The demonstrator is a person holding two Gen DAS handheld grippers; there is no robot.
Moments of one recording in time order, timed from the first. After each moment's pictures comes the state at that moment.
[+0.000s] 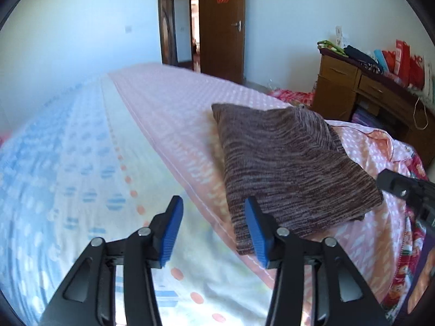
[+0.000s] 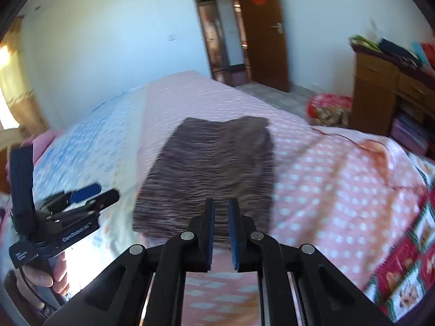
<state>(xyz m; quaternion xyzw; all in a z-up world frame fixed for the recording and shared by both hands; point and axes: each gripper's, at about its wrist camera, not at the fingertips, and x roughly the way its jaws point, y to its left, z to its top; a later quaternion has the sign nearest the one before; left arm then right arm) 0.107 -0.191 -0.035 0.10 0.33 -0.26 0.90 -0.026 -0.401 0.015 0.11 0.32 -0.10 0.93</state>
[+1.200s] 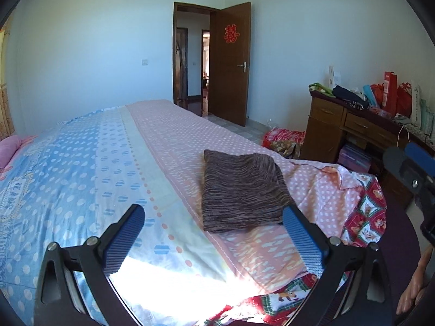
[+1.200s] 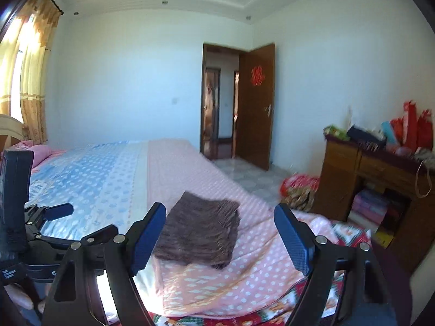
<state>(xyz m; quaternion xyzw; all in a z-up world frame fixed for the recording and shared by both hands) -0.030 -0.148 0.061 0.05 0.25 -0.25 0.94 -0.189 -0.331 0.150 -0.02 0.13 -0.18 0.97</state>
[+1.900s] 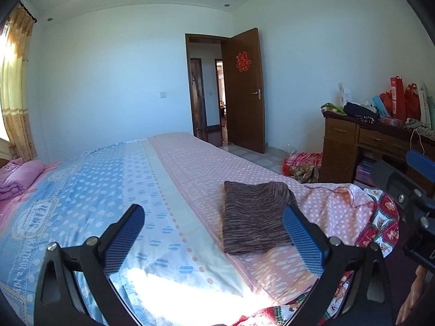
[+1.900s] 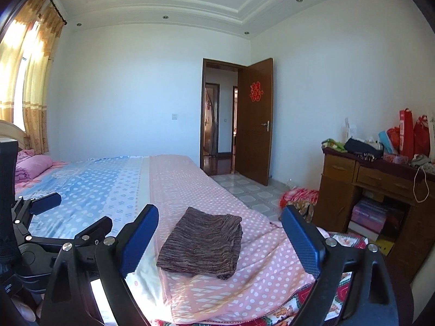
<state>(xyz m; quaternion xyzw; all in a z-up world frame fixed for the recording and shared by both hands) -0.056 -0.144 0.081 0.06 0.16 -0.20 0.96 -0.195 -0.320 0.162 -0.01 0.11 -0.17 0.98</state>
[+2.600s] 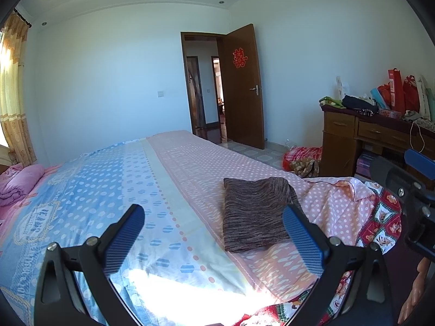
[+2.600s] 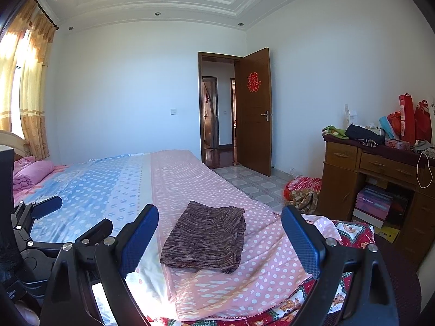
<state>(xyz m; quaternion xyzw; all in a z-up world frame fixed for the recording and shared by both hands) -0.057 -0.148 0.081 0.08 0.17 -0.20 0.96 -0.192 -0.331 0.155 0.02 0.12 -0.16 0.98</state>
